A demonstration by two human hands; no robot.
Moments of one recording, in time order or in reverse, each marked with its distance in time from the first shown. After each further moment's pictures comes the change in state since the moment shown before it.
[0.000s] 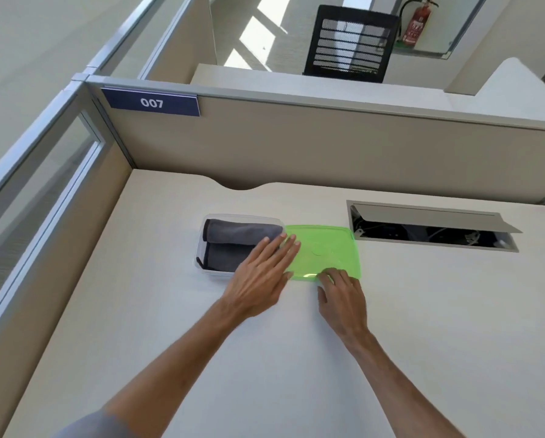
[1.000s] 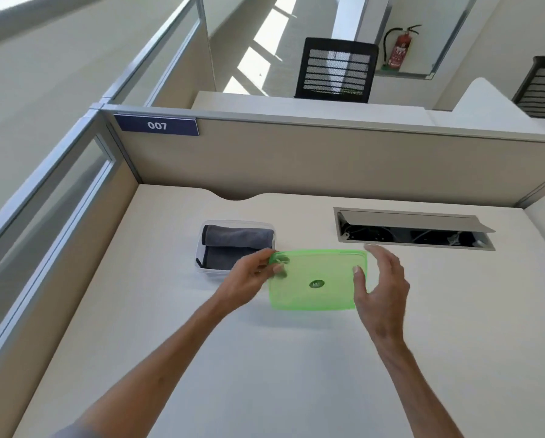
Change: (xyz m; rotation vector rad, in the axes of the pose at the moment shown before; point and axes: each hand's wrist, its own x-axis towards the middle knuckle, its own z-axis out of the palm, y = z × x) left_hand -0.005 0.033 -0.078 -1.111 -0.086 -0.445; right_hand -0.032 0.013 -0.148 0.520 0.364 0.339
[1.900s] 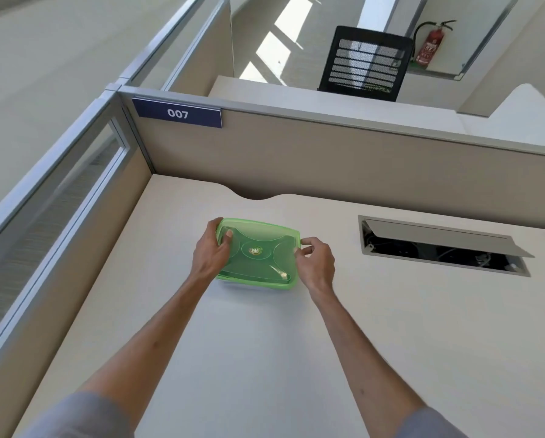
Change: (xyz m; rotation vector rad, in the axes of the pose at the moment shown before) left_hand 0.042 -0.066 -0.114 0.151 0.498 -0.388; right_hand 0.055 -0.073 0.191 0.135 -0.386 0.431
